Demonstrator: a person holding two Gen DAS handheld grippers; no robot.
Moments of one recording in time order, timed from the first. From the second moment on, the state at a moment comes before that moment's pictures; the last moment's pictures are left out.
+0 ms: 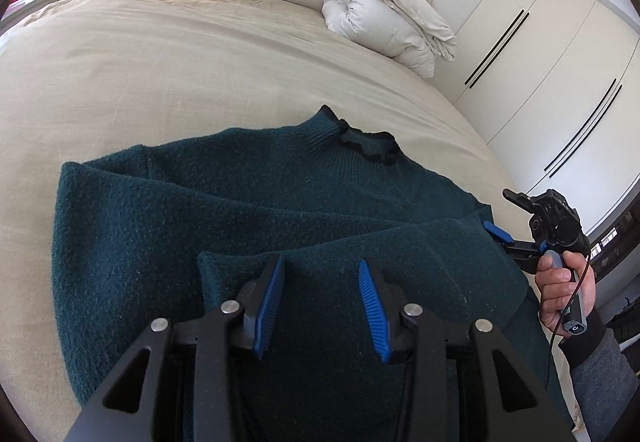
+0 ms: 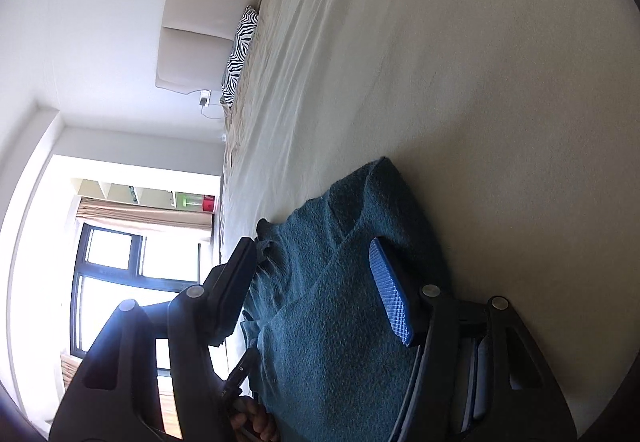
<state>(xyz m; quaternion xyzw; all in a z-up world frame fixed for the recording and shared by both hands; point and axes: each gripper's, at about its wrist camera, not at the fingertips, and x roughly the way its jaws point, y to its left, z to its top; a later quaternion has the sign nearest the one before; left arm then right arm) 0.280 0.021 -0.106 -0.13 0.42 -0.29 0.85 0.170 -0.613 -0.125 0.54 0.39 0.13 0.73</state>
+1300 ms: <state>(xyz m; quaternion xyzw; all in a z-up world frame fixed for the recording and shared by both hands) 0.276 0.027 -0.042 0.00 0.37 -0.17 0.92 -0.033 -0.505 -0.127 0.46 0.40 0.23 0.76</state>
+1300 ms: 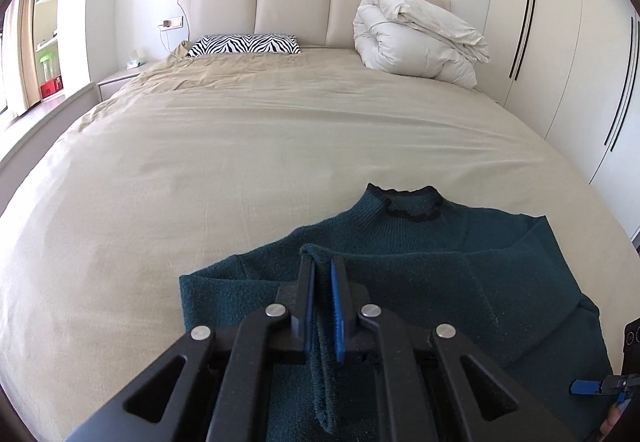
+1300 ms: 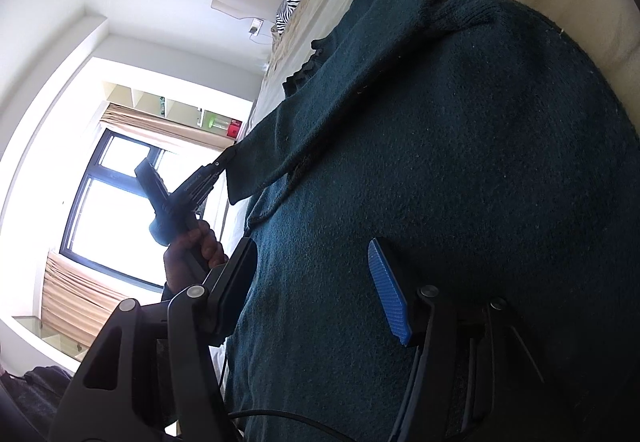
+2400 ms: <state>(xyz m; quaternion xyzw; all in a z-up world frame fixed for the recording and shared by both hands) 0.192 0.102 -0.061 -0.12 0.40 -0.17 0.89 -0.025 -0.632 -0.107 0.54 0.35 0.08 0.76</state>
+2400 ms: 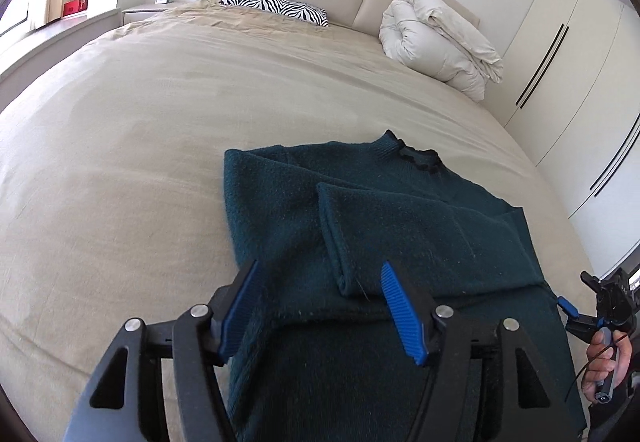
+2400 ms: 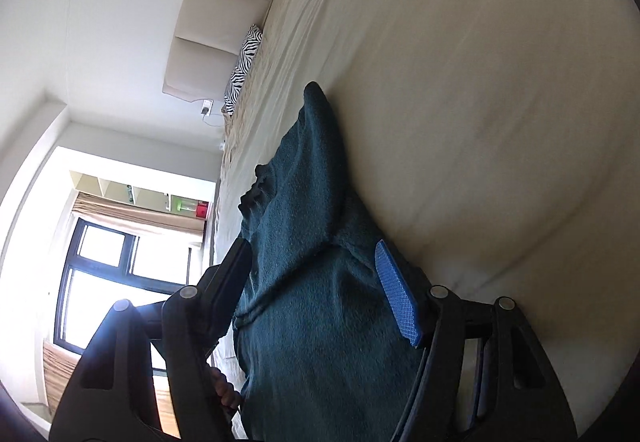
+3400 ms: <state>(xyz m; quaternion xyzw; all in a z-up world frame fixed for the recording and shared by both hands) -0.057 0.161 -0.097 -0.13 0.54 -0.18 0.81 -0.256 -0.581 -0.076 0.37 0.44 0.00 0.82</state>
